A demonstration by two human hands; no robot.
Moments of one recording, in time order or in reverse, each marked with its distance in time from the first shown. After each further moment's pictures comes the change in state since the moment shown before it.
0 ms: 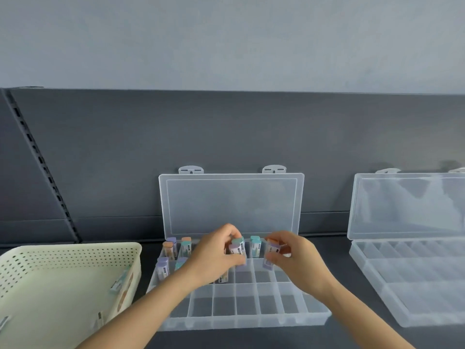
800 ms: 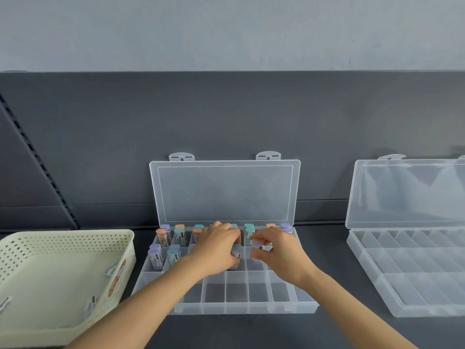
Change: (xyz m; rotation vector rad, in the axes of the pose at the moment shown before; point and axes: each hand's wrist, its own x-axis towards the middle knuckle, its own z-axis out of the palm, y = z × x) left_hand 0.027 -0.004 0.038 0.709 -0.085 0.108; right_hand 0.016 0.032 0.022 -0.098 -0.107 -0.167
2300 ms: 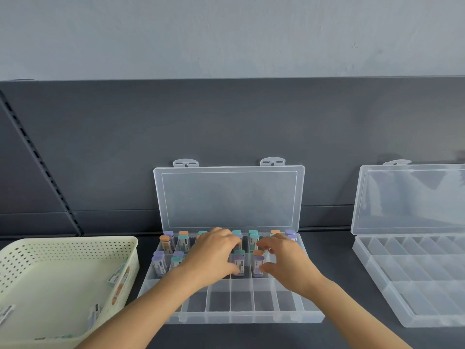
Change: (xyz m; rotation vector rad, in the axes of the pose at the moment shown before) left_hand -0.014 -0.010 -0.015 -0.043 -0.068 -0.019; right_hand 0.004 -0.002 0.000 -0.131 -0.141 0.090
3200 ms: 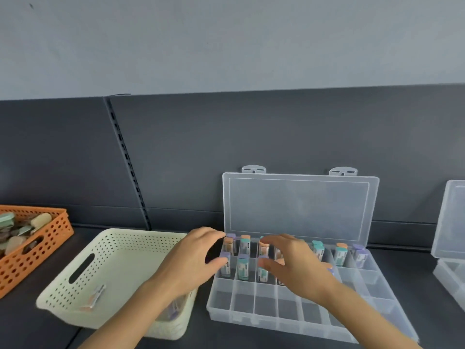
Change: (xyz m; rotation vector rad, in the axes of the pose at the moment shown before) left_hand -0.108 -0.103 -0.043 -0.130 0.254 -0.220; right_hand 0.013 -0.114 0.016 0.100 -0.010 -0.212
